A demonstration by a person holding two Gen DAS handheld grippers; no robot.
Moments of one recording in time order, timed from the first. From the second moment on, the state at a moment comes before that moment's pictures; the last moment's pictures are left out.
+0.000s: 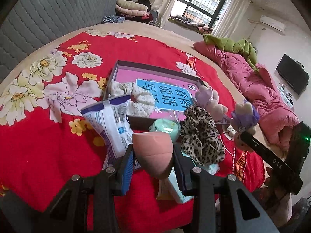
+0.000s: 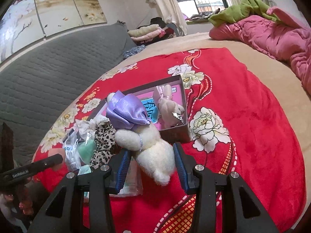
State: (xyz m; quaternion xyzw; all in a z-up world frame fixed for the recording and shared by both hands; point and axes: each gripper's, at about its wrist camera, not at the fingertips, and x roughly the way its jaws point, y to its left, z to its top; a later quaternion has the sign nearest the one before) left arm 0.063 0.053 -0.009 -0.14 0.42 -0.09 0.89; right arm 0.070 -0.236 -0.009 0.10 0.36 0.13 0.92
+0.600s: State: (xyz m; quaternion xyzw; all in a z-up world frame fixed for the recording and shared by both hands) left arm 0.088 0.052 -0.003 -0.14 0.39 -0.09 0.90; right arm 0.076 -0.229 0.001 0.12 0.35 0.13 0.92
